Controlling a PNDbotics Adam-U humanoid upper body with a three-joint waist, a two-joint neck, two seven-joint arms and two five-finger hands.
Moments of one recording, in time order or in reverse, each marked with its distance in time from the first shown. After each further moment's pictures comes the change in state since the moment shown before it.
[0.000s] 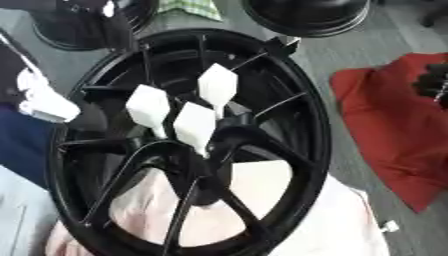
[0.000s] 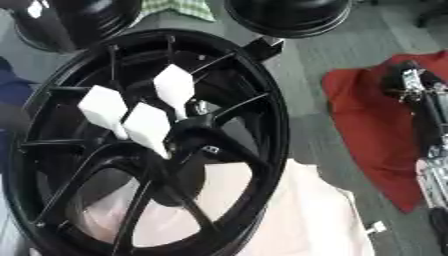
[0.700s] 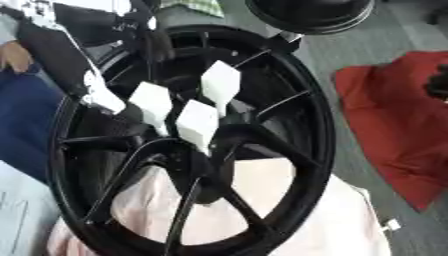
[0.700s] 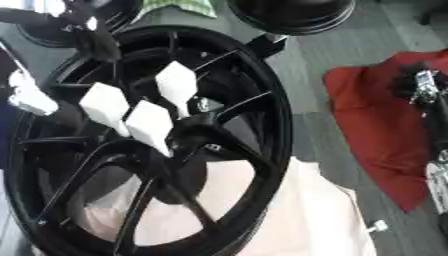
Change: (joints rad) left arm -0.009 -0.090 -0.053 0.155 -0.008 -0.011 -0.006; right arm -0.018 0.016 0.002 0.000 -0.001 -0.001 0.005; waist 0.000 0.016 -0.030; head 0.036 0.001
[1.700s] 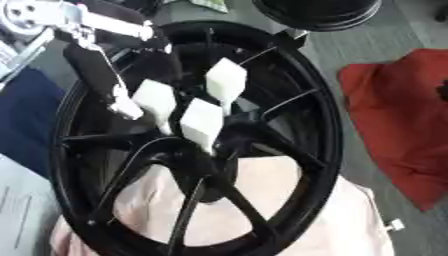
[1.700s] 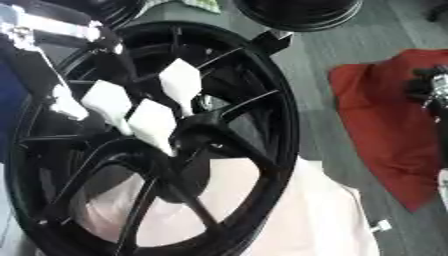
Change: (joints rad) left arm 0.011 -0.045 -0.036 0.119 -0.037 -0.047 -0.024; right arm -0.003 0.009 -0.001 0.000 -0.005 -0.003 -0.011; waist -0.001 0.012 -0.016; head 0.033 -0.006
